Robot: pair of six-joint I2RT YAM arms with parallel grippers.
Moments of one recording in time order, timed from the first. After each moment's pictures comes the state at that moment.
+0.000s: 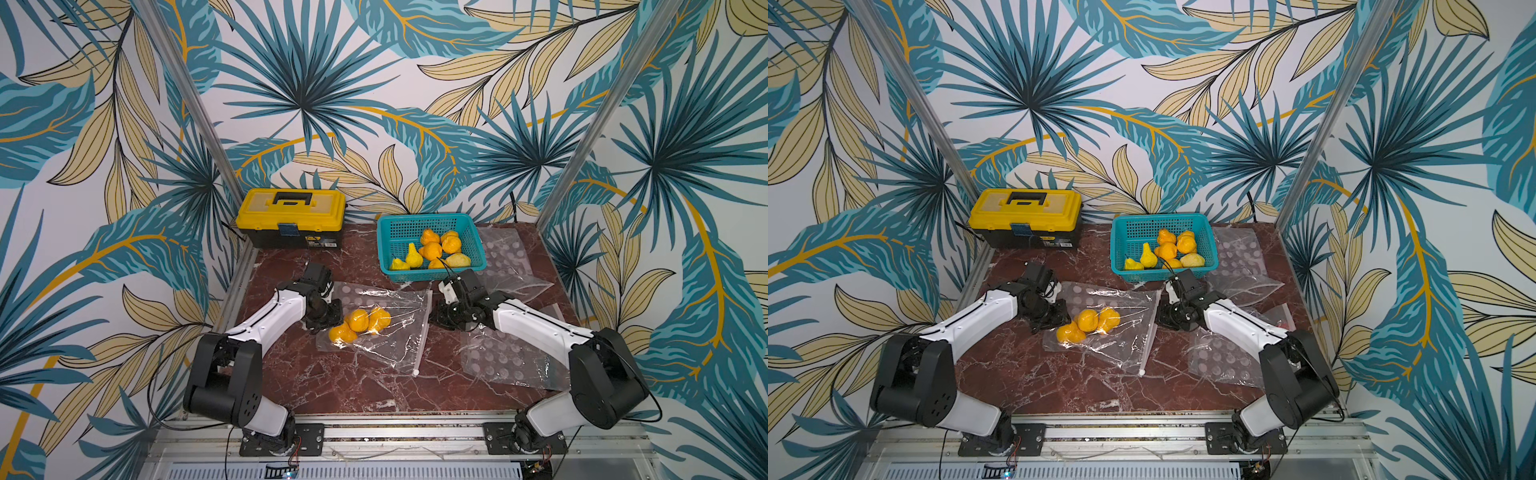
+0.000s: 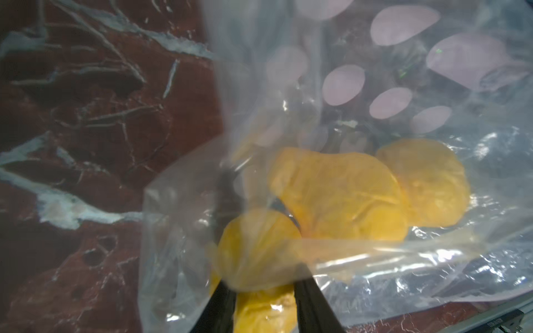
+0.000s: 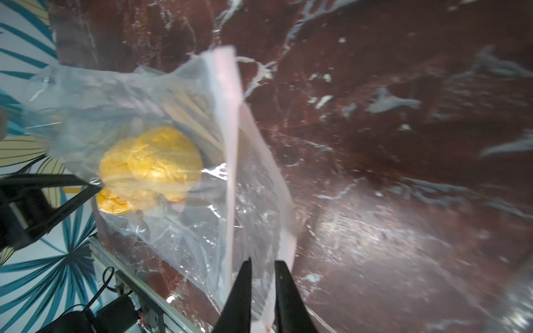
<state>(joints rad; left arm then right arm) -0.22 1.53 0.97 -0.72 0.24 -0.41 0.48 1.53 0.92 -0.39 -0.37 0.69</state>
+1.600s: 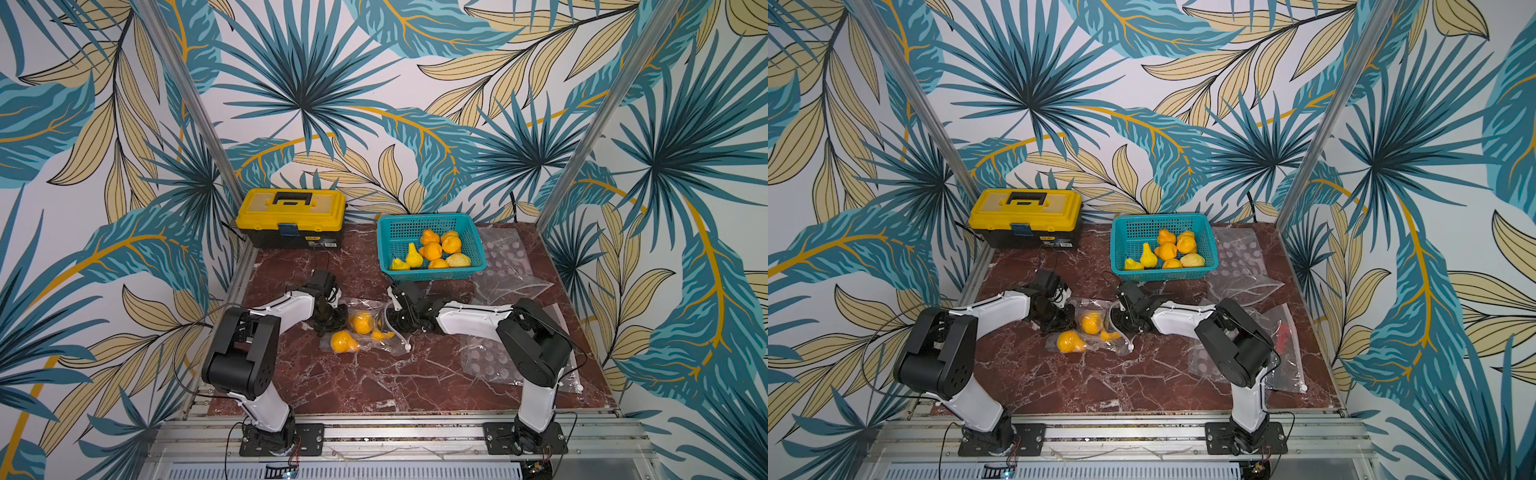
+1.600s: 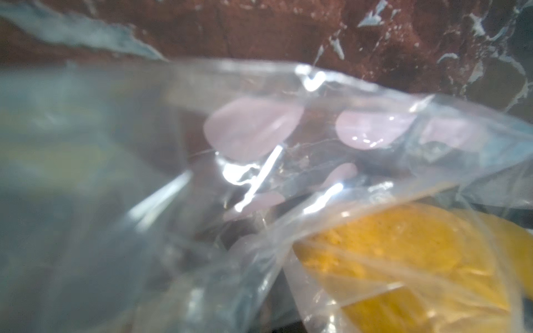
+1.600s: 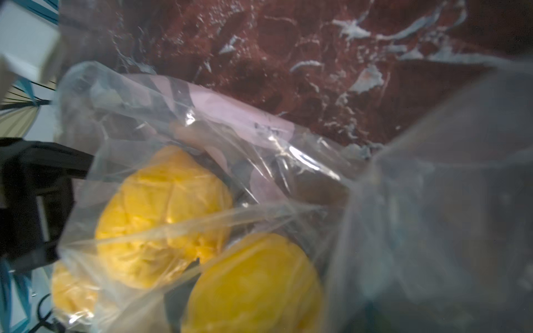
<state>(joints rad) -0.23 1.67 0.91 -0.53 0.31 -0.37 0.76 1.90 1.11 -0.14 -0.15 0.67</state>
